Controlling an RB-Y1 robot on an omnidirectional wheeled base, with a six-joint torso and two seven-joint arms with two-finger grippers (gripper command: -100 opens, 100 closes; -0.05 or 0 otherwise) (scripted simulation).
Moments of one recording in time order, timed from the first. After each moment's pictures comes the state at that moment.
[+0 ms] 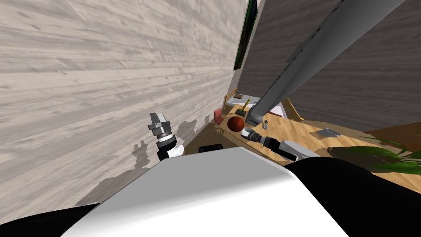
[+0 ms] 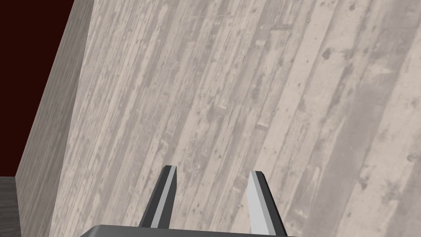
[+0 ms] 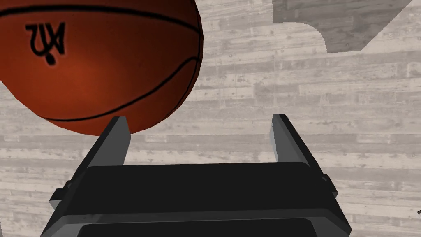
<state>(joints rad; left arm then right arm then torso) 0.51 -0.04 -0.01 -2.21 0.02 -0.64 -0.16 0.73 -0.93 -0.17 -1.64 0.79 -0.74 0.12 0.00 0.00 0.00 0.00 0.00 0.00</state>
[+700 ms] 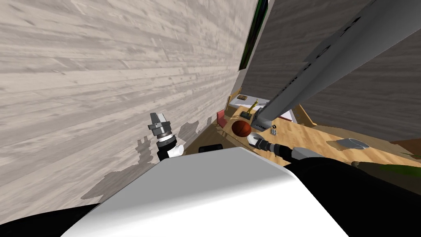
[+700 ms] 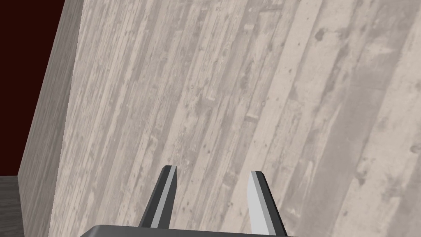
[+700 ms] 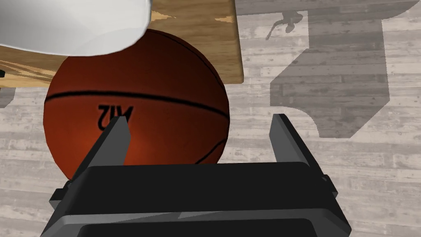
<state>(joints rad) 0.51 -0.04 -0.01 -2.21 0.02 -0.64 -0.16 0.82 -1.01 -0.16 -1.48 0.88 -0.73 0.21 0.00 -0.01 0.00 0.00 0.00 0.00</state>
